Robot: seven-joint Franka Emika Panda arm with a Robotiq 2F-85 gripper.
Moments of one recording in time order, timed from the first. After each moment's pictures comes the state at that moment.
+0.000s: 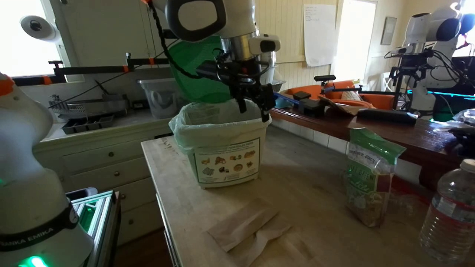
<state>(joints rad) -0.02 -0.24 -0.12 -2.33 0.20 2.33 -0.52</state>
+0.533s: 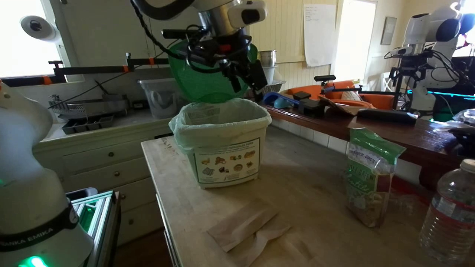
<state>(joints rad) -0.01 -0.44 -0.17 -2.42 0.28 2.34 -0.53</state>
